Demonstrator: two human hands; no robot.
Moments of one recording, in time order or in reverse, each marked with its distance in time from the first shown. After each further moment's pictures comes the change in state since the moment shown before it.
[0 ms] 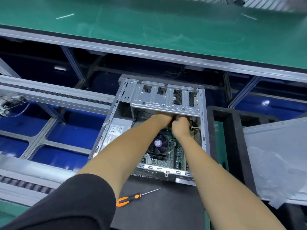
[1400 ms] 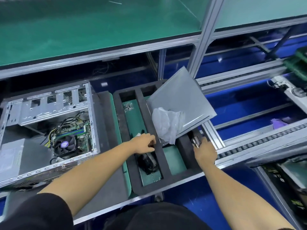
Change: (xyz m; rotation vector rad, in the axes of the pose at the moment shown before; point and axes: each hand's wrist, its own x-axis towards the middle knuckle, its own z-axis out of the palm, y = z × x) left_hand 0.004 0.204 0.270 0.382 -0.446 0.497; right_hand -0.155 0.363 -0.344 -0.497 0.294 0.474
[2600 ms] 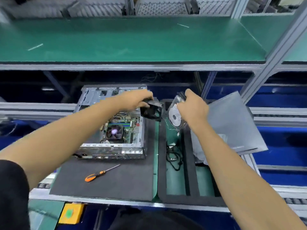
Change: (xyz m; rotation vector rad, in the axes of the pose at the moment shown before) left_hand -0.198 -0.087 -0.192 0.142 0.461 -0.130; right_hand -0.064 -0.297 -0.128 0.221 0.177 -0.730
